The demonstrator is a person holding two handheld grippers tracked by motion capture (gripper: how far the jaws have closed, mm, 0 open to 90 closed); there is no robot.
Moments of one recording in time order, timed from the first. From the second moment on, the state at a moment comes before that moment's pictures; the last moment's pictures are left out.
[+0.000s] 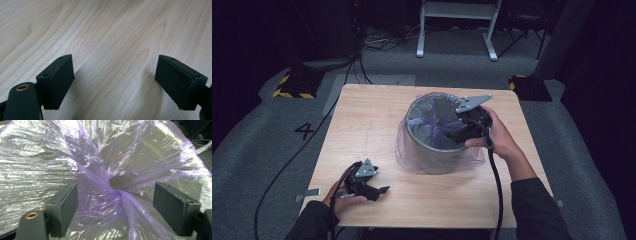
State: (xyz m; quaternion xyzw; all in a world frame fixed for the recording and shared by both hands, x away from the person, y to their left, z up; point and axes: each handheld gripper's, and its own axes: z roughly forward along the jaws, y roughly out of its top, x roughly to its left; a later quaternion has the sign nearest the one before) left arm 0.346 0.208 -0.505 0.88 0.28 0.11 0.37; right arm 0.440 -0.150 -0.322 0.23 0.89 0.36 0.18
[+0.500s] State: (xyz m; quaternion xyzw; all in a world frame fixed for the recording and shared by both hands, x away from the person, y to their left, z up) left arm 0.346 0.208 -0.505 0.88 0.28 0.11 0.37; right arm 0.432 -0.169 -0.312 0.24 0.87 0.38 0.21
